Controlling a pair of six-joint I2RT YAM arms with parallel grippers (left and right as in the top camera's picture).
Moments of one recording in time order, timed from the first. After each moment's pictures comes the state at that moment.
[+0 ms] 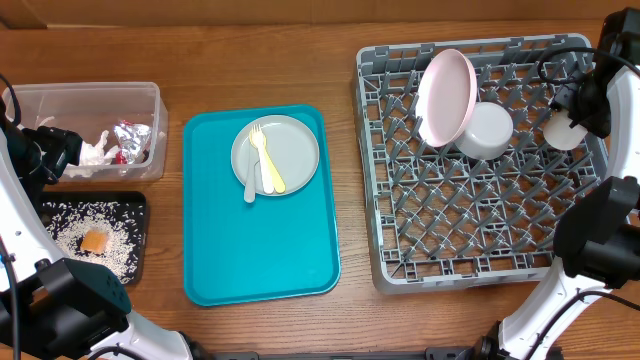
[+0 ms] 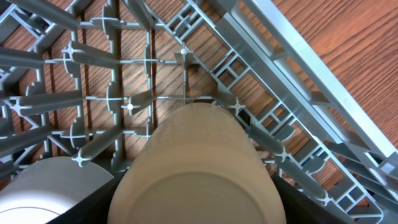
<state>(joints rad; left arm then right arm) 0.55 1.83 1.98 -1.67 -0.08 -0.76 -0.34 2.09 2.01 -1.24 0.18 0.36</state>
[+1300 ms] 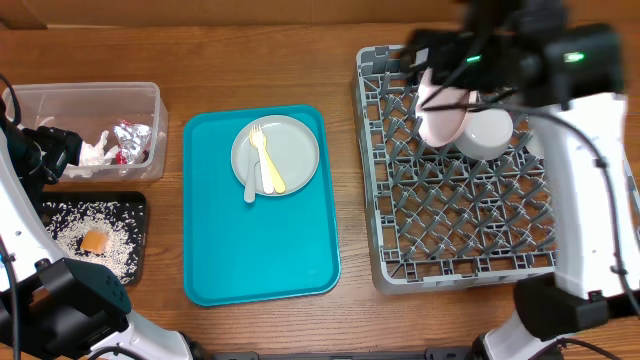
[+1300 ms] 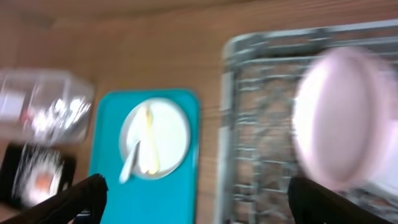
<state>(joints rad) 0.55 1.83 1.98 -1.67 -0.08 -0.76 0.24 1.79 2.23 -1.35 -0.24 0.27</state>
